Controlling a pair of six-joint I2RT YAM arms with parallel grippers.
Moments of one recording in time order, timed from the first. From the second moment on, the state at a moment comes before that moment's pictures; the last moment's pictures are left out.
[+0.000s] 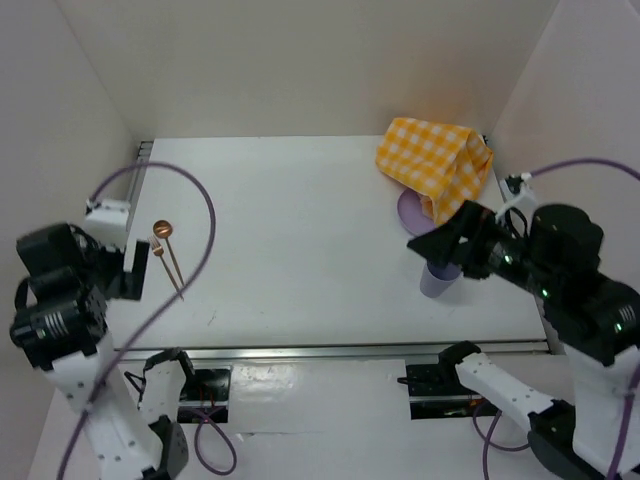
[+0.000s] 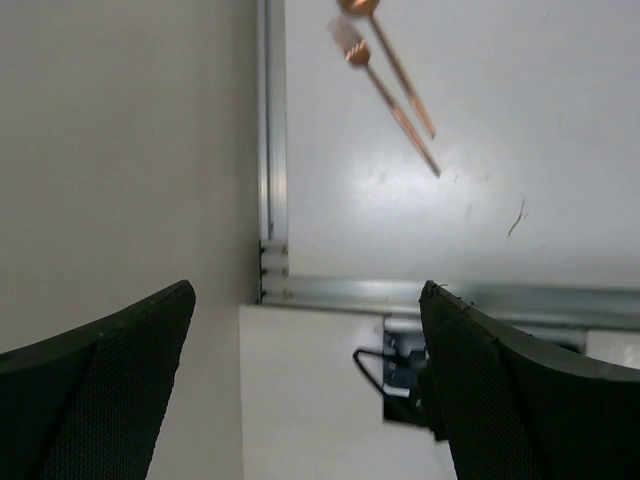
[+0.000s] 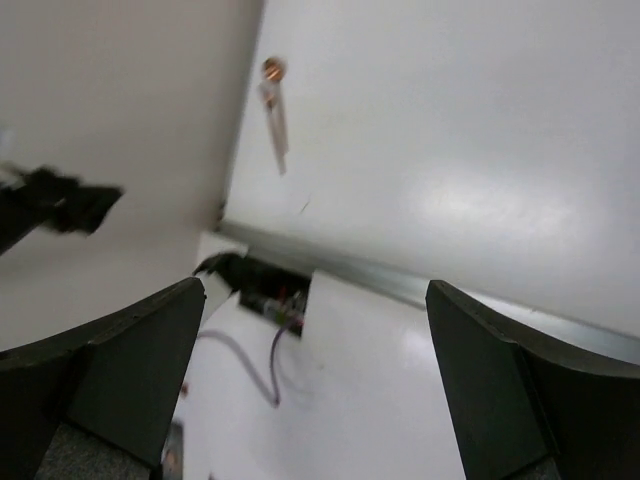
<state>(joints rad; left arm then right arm) 0.44 0.71 1.46 -1.43 0.02 0.54 0.39 0.78 1.64 -1.26 -0.30 0.71</state>
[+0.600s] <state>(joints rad) 0.43 1.30 1.73 -1.21 0.23 0.45 0.06 1.90 2.28 -0.95 0.19 0.59</state>
